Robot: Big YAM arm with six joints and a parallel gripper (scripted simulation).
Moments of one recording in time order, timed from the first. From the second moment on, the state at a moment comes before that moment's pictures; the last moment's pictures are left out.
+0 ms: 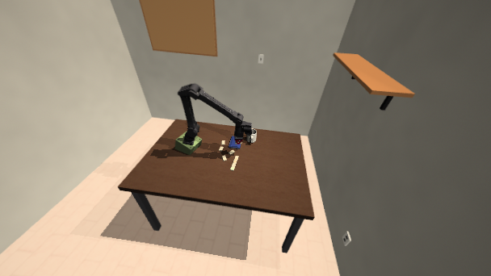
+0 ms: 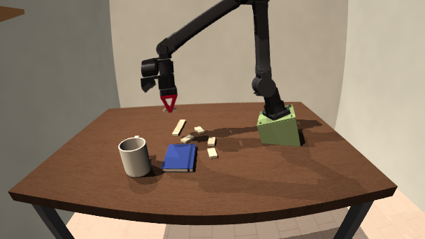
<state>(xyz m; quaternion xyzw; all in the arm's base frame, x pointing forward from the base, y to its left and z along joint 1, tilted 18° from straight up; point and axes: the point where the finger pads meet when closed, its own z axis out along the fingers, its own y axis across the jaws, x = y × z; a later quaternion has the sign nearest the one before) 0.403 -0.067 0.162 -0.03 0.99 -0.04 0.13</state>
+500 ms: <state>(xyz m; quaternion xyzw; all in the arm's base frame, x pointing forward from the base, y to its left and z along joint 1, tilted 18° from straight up) 0.399 -0.069 0.159 -0.21 0.97 -0.07 0.11</state>
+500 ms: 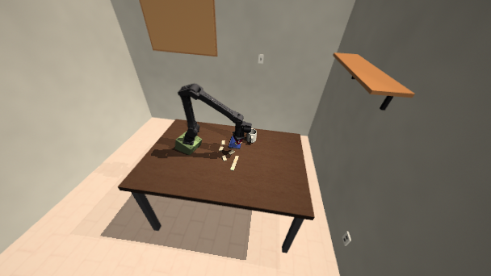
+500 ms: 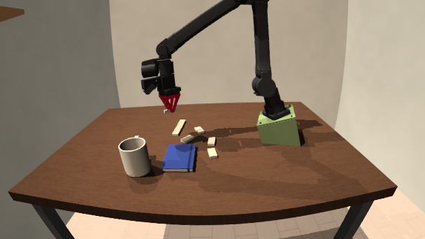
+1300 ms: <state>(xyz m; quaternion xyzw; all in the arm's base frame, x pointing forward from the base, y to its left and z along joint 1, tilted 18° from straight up) 0.400 -0.070 0.154 -0.53 0.84 -0.12 0.06</state>
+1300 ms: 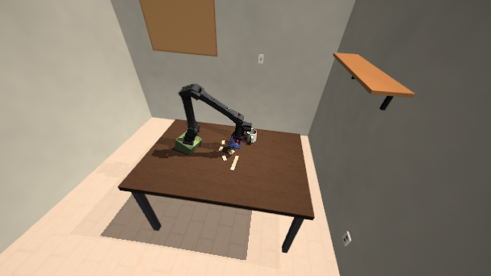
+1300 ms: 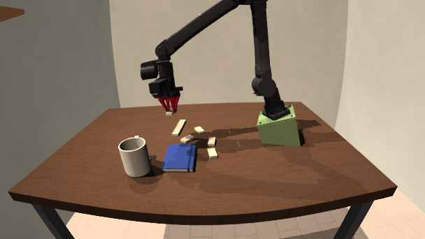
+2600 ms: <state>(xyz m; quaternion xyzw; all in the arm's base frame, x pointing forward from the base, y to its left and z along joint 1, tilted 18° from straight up) 0.408 -0.068 0.156 -0.62 0.77 -0.14 0.06</state>
